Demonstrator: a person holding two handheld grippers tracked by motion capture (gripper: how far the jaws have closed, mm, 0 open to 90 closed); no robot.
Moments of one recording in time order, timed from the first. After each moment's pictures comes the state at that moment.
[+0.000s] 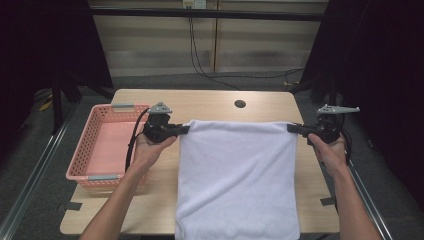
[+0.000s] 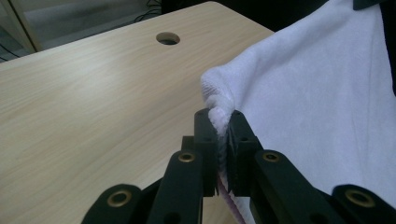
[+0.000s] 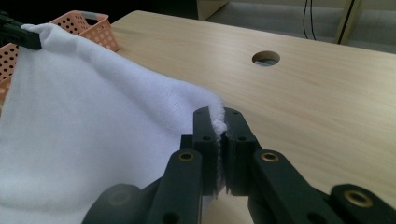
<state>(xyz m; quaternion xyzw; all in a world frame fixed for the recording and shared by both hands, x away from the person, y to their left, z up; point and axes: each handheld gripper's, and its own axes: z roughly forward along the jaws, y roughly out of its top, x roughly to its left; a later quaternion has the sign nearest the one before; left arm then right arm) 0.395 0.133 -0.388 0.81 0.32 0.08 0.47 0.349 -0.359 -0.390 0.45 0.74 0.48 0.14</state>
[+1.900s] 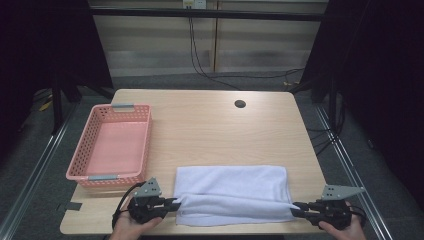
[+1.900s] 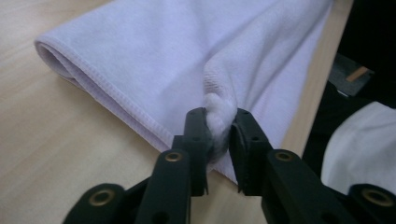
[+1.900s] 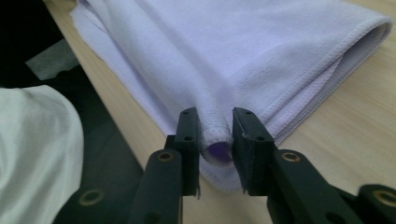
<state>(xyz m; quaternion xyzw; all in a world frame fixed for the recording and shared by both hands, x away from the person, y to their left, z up) 0.224 0.175 -0.475 0.87 0.26 -0.01 0.43 0.163 -0.346 -0.472 0.38 0.82 0.42 0.05</state>
